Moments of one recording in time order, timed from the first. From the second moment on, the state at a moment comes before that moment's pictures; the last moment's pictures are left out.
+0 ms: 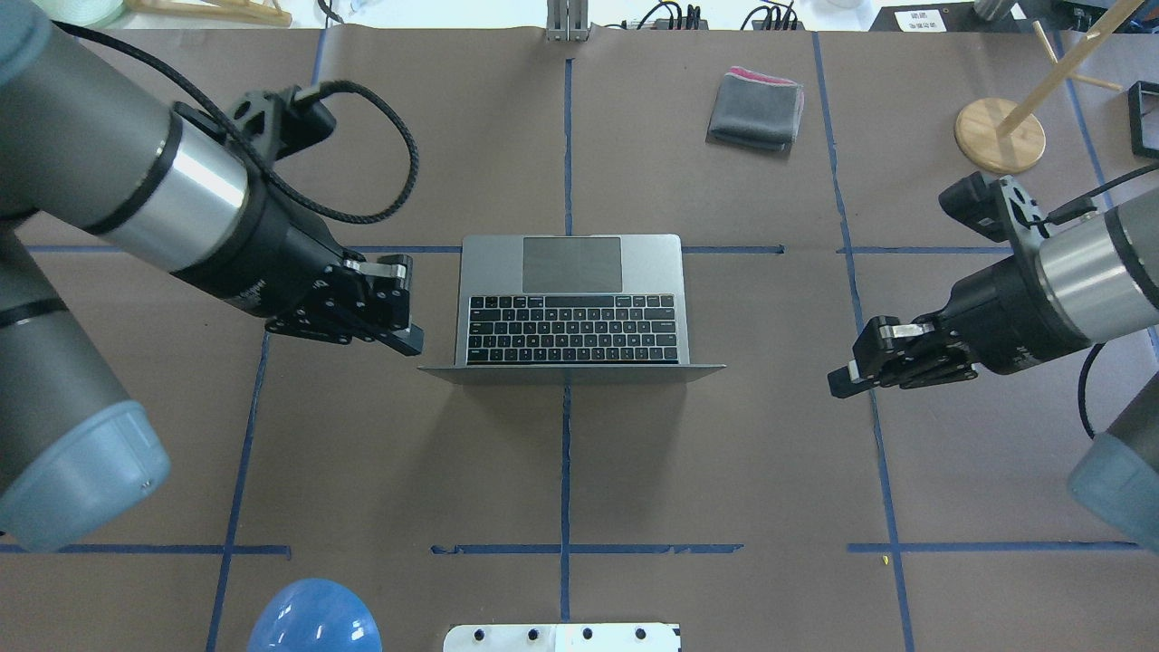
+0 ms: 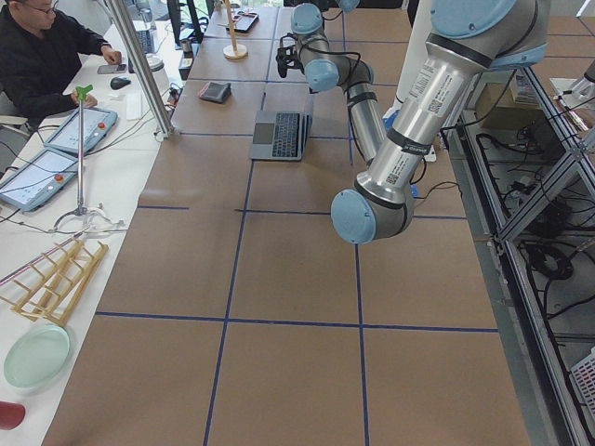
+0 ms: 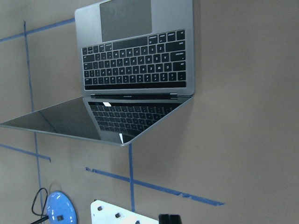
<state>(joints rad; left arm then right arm) -0.71 -2.11 -2.17 -1.56 -2.32 -1.34 0.78 -1.49 2.18 -1.03 2.43 1.34</state>
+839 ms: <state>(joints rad) -0.41 -2.12 -2.12 -1.56 -2.02 -1.36 0.37 -1.42 2.17 -1.01 1.95 1.37</state>
